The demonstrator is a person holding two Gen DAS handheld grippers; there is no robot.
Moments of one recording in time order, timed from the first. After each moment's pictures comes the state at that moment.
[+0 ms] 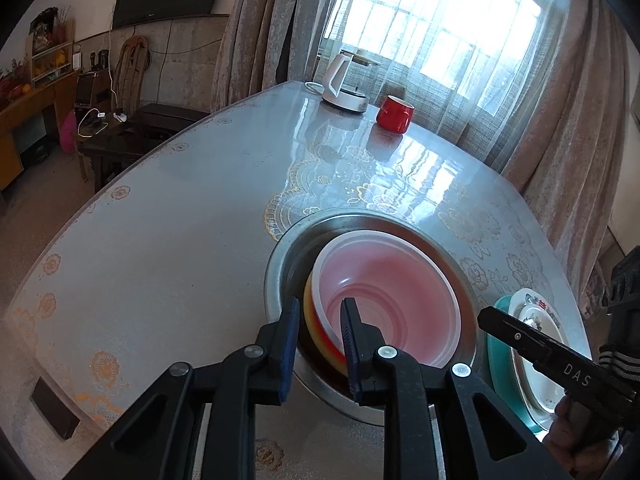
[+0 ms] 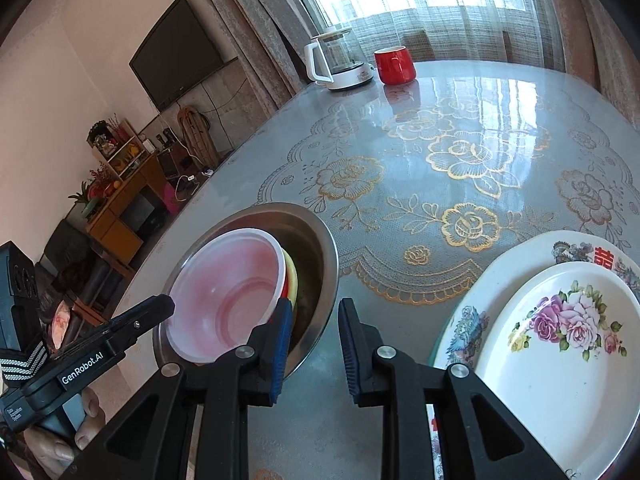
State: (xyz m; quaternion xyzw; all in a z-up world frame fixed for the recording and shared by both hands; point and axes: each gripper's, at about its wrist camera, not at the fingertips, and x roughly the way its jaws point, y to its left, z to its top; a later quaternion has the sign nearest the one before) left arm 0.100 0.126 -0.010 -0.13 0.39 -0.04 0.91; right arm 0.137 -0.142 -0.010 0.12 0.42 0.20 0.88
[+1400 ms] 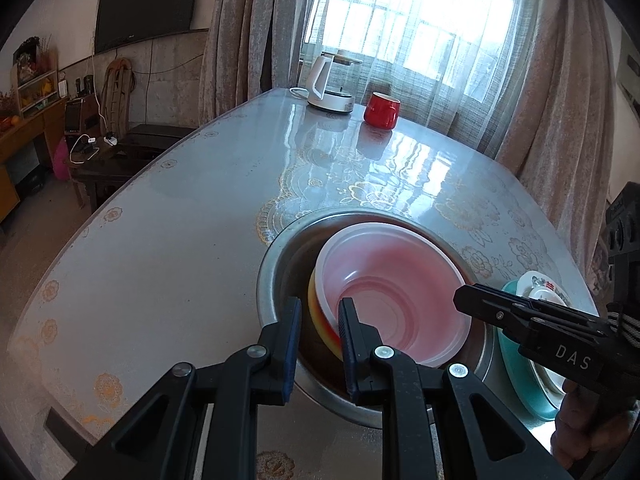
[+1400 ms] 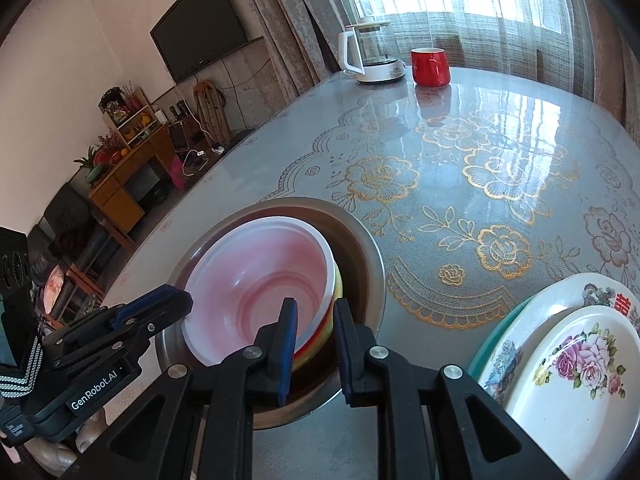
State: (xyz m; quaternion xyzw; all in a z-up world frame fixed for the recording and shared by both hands) left arm 0.102 0.118 -0.015 -0.09 0.38 -0.05 0.92; right arm 0.153 -0.109 -0.007 0.06 0.43 0.23 0.87
